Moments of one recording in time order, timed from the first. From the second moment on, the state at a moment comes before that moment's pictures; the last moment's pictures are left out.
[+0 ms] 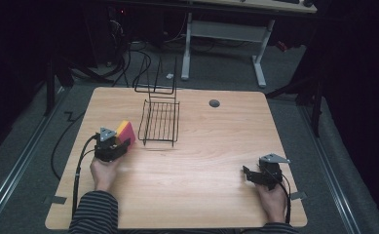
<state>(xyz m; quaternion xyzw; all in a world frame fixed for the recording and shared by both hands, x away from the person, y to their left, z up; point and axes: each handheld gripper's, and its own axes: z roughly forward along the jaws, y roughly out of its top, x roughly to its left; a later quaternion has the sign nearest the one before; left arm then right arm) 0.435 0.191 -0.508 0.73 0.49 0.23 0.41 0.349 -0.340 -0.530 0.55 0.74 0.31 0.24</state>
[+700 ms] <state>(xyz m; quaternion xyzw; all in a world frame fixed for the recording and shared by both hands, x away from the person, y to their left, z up) 0.411 0.195 -0.481 0.73 0.47 0.20 0.46 0.350 -0.341 -0.530 0.55 0.74 0.31 0.24</state>
